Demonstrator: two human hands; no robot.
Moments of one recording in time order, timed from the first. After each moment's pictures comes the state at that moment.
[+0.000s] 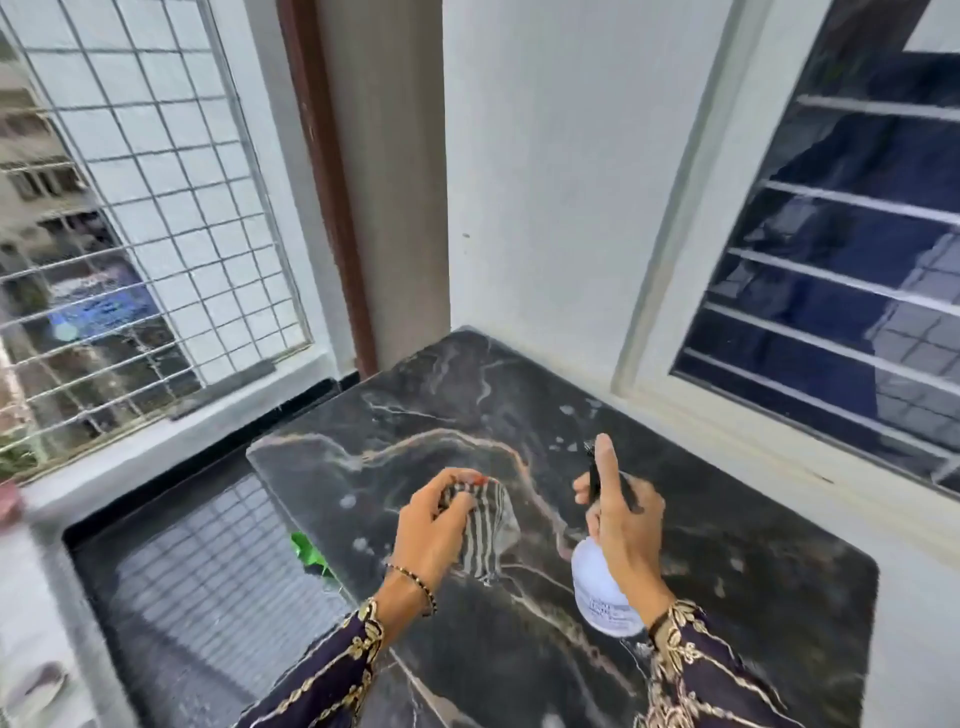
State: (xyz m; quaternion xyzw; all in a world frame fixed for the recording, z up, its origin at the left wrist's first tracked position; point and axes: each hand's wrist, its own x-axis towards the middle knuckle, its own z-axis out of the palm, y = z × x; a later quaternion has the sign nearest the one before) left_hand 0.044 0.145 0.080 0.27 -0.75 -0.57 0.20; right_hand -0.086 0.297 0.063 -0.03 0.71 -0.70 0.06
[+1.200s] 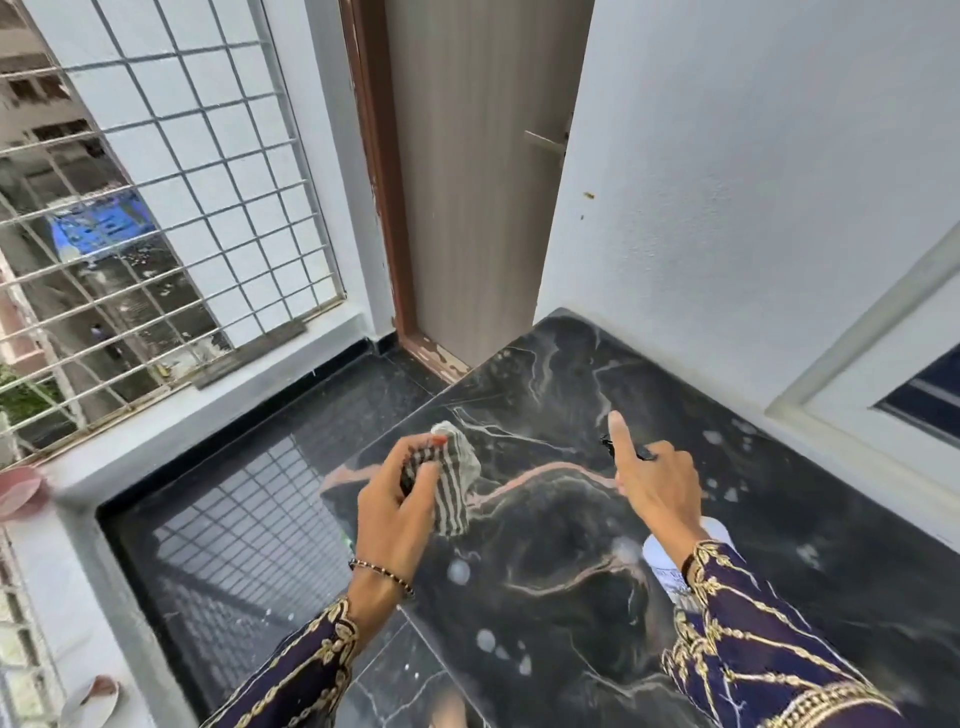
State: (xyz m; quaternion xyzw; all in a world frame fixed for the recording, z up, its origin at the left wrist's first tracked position) left_hand 0.026 -0.125 0.051 0.34 -0.71 -0.55 0.27; right_hand -0.188 0.052 -0.003 -0.04 0.95 -0.29 0.06
